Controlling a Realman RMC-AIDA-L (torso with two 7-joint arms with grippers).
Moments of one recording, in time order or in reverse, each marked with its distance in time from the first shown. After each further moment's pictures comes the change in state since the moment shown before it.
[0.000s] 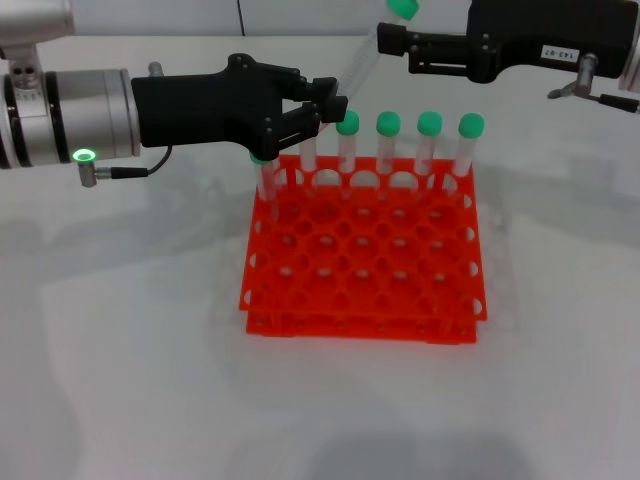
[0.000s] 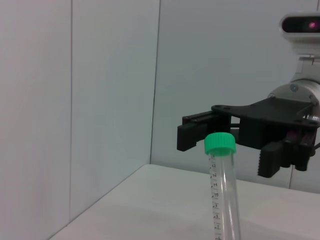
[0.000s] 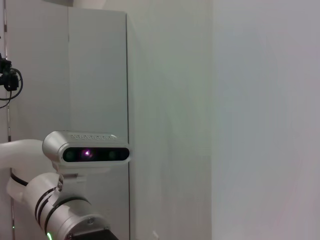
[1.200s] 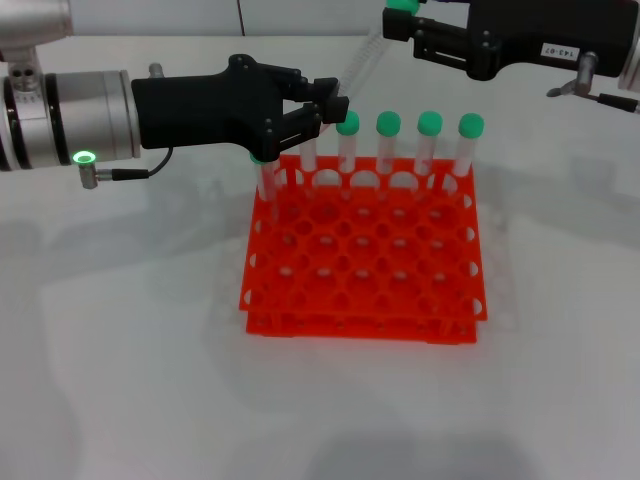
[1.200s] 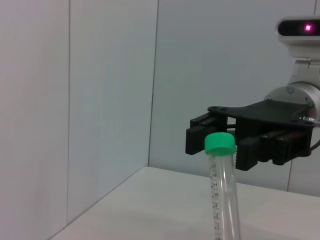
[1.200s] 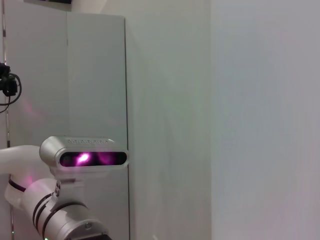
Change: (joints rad) left arm 0.003 -0.003 -0.003 0.000 -0.003 0.007 0.005; right arm 0.000 0.001 0.000 0.007 0.013 0.000 -0.002
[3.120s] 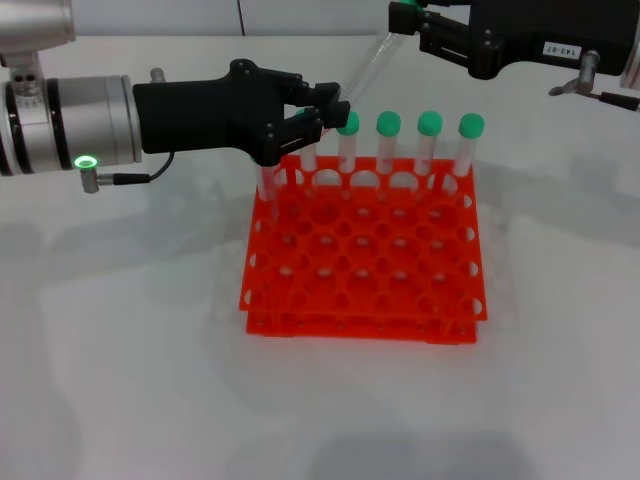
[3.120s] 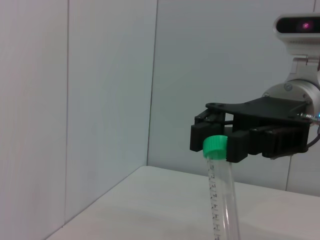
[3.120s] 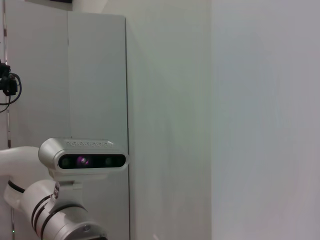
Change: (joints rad) left arm 0.006 -0.004 0.004 0.002 -0.001 0.001 0.000; right arm 0.002 -0.004 0.000 0.001 0.000 -0.003 0.001
